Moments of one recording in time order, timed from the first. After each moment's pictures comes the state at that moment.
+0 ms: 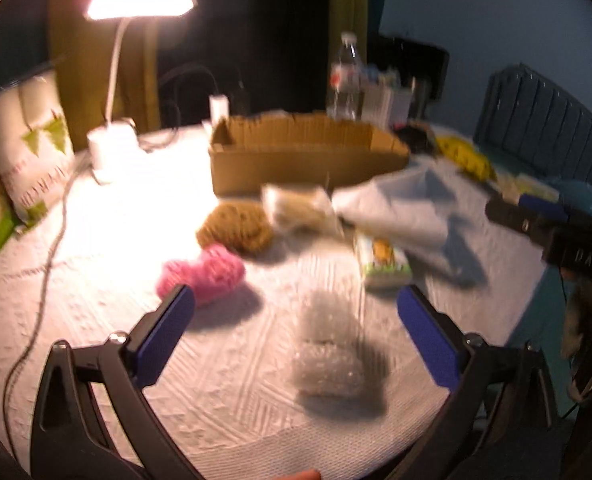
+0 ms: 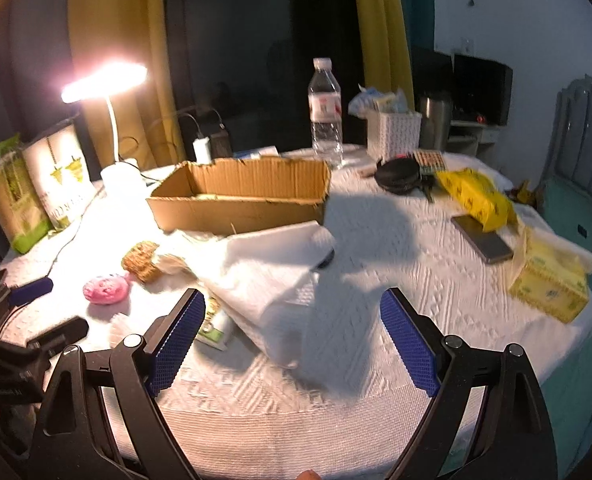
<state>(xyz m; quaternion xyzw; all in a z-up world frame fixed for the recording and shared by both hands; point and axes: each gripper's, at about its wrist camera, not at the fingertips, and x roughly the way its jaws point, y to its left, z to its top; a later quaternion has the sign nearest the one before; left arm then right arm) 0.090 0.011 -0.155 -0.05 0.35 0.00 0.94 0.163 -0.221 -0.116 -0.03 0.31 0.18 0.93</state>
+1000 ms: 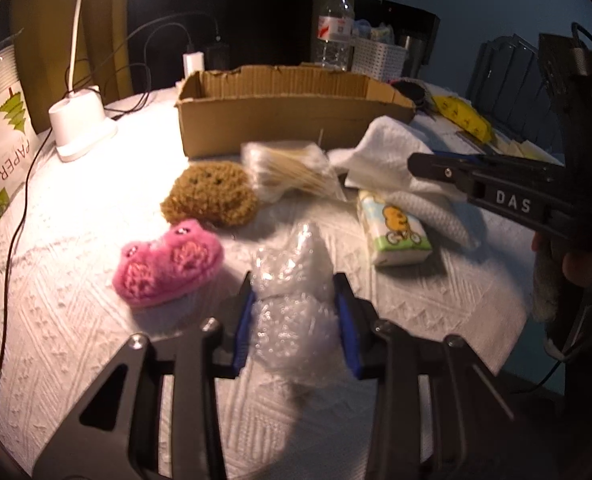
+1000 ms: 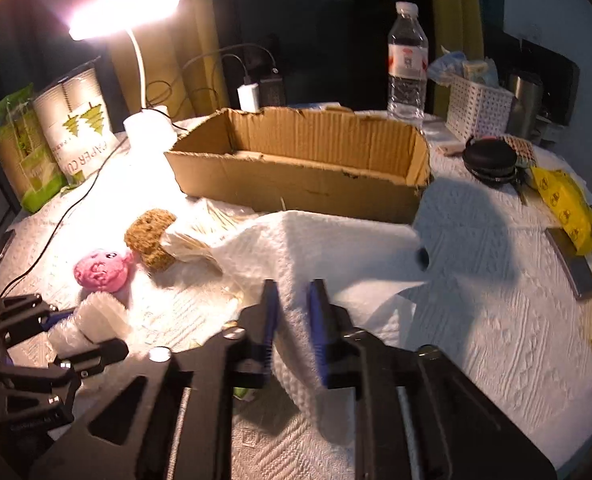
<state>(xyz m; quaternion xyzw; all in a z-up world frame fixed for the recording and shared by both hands) 0.125 0.014 -0.180 -0.05 0.40 -0.04 0.91 0.227 -0.153 -0.156 -0.07 0.36 0.28 0.88</state>
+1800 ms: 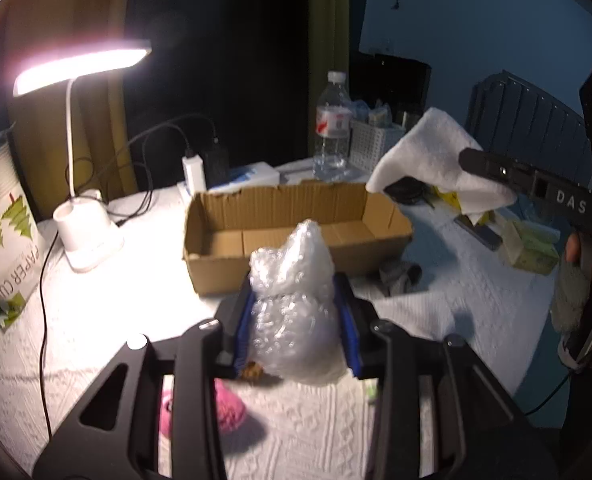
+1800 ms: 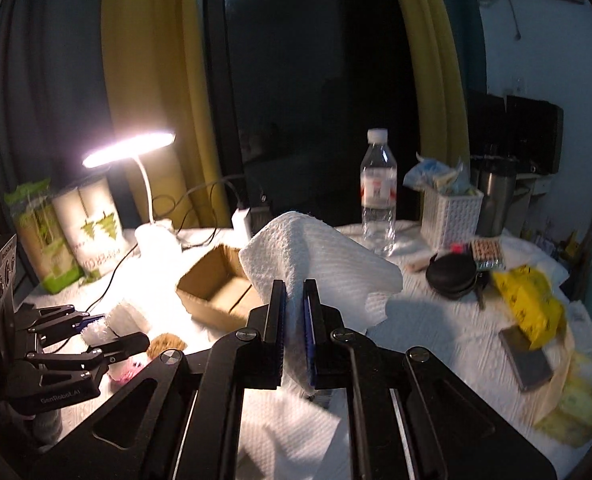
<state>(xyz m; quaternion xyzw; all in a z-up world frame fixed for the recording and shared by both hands) 0.179 0.023 -0.097 -0.03 0.30 -0.04 0.95 0.248 -0.194 -0.050 -0.02 0.23 0.29 0.93</state>
